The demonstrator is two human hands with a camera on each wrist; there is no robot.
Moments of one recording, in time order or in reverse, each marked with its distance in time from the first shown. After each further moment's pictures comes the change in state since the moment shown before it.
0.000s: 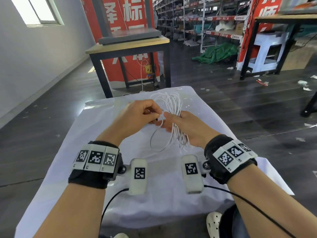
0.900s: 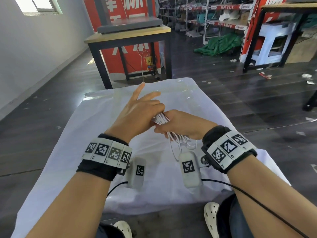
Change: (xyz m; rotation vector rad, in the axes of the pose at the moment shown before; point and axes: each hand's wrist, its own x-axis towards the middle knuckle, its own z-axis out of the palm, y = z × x) left_hand -0.001 -0.018 0.019 0.923 0.010 0.463; right_hand -0.010 -0.006 0.014 -0.584 -0.202 0.005
